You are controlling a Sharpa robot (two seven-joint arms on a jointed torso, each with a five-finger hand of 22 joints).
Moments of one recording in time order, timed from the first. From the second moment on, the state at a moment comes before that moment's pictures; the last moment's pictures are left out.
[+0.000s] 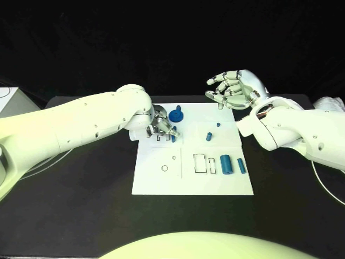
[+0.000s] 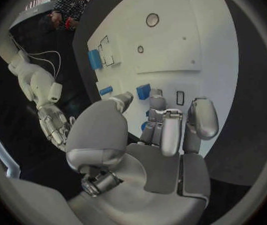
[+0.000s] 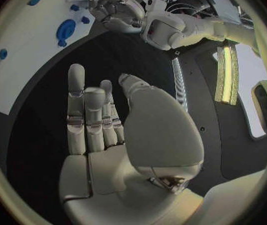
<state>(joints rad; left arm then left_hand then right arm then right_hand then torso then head) 1.35 -0.41 -0.14 1.12 -0.87 0.29 -0.53 1.06 -0.12 0.40 0.29 0.06 0.75 0.13 0.78 0.50 1.01 0.06 1.24 0.73 1.47 0.00 1.52 1.31 0.08 1.30 0.10 1.39 1.18 1.31 -0.85 -0.16 1.54 -0.65 -0.66 0.24 1.39 -0.22 0.31 0.28 0.28 0.83 0.15 0.31 0.29 1.08 0.07 0.64 0.74 1.38 -0.01 0.90 0.88 0.17 1.28 0.09 0.33 0.91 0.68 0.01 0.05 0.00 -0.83</state>
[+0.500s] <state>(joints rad) 1.34 -0.41 -0.14 1.11 -0.86 0.29 -0.53 1.09 -0.09 0.42 0.28 0.06 0.74 0.13 0.78 0.52 1.01 0.06 1.25 0.74 1.47 0.00 1.52 1.31 0.08 1.30 0.10 1.39 1.19 1.31 -0.85 -0.16 1.54 -0.65 -0.65 0.24 1.39 -0.22 0.31 0.28 0.28 0.83 0.15 0.32 0.29 1.08 0.07 0.64 0.73 1.38 -0.01 0.90 0.88 0.17 1.28 0.09 0.33 0.90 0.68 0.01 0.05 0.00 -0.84</state>
